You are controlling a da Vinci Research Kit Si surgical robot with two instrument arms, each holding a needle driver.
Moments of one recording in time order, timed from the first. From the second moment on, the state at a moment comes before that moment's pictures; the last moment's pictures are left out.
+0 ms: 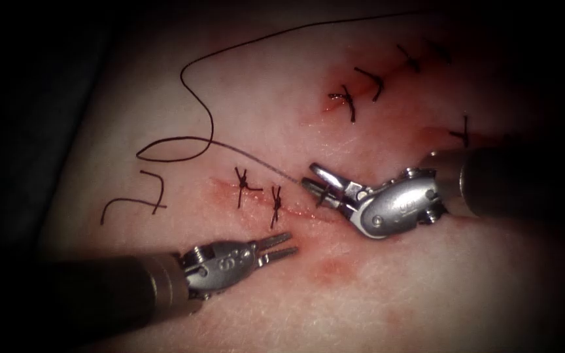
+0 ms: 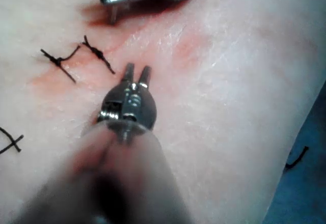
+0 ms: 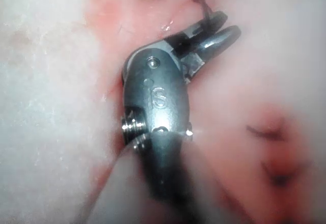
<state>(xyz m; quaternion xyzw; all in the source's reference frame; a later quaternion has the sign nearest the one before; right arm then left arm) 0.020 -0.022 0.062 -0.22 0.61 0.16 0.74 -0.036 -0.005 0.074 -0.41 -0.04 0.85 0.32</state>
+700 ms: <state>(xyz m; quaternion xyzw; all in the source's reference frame) 0.021 -0.017 0.064 -0.08 0.60 0.37 0.70 -0.036 -0.006 0.075 -0.40 -0.04 0.86 0.31</state>
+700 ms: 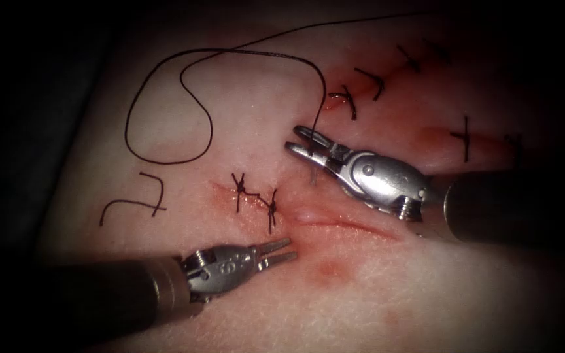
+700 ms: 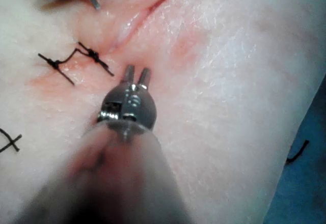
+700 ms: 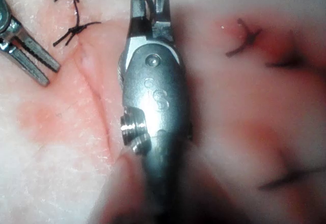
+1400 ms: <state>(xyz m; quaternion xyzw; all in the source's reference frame) 0.021 -0.016 0.063 -0.09 0.47 0.52 0.70 -0.037 -0.008 0.072 -0.39 -0.03 0.87 0.31</state>
